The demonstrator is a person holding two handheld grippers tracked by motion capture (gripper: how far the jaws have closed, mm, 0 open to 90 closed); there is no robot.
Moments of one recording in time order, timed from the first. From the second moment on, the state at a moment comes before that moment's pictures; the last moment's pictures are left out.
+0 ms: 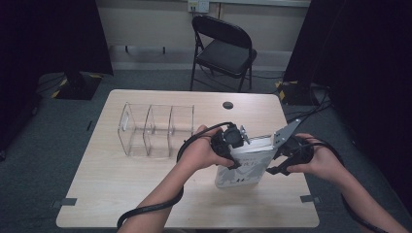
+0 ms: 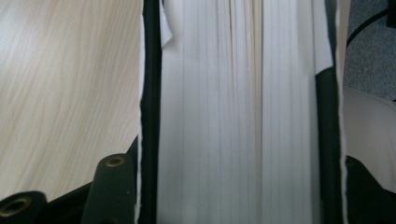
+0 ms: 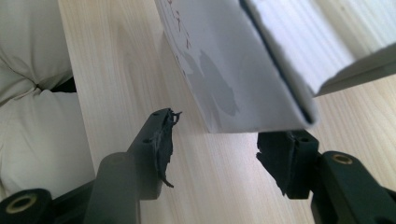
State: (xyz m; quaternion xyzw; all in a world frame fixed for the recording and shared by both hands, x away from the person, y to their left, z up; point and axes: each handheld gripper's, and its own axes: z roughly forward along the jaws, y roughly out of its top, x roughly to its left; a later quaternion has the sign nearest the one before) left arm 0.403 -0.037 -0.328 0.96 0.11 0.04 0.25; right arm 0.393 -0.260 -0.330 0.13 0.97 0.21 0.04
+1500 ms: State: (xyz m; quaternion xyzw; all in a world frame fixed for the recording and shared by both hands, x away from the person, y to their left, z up) left arm 0.408 -0.074 -0.323 0.97 0.13 0.03 0.20; right arm 0.394 -0.279 -0.348 0.16 0.96 0.23 0.04
